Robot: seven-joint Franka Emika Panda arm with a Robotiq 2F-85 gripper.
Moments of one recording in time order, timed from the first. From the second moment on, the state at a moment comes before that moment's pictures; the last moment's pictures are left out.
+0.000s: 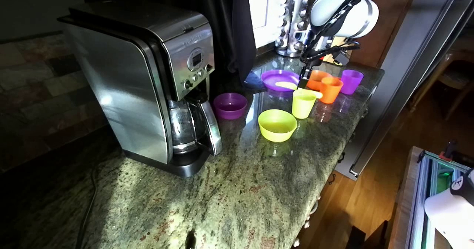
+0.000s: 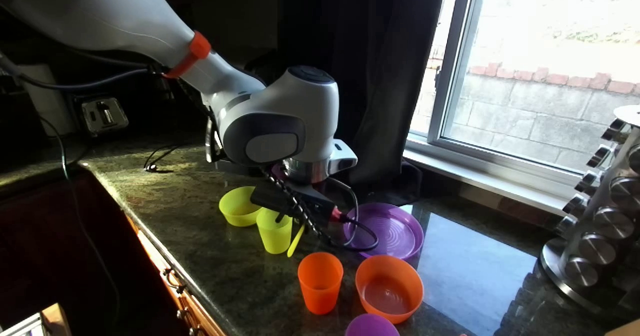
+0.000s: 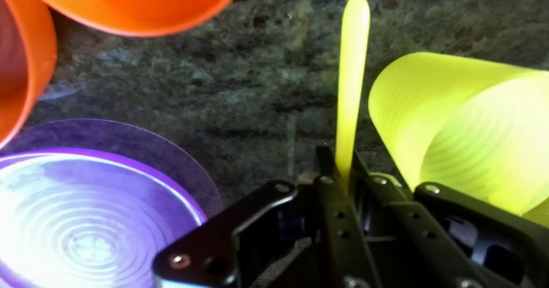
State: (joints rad) arm -0.14 0.07 -0.08 -2.35 0.25 2.47 -0.80
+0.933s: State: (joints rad) arm -0.12 0.13 -0.03 -2.30 0.31 2.42 -0.78
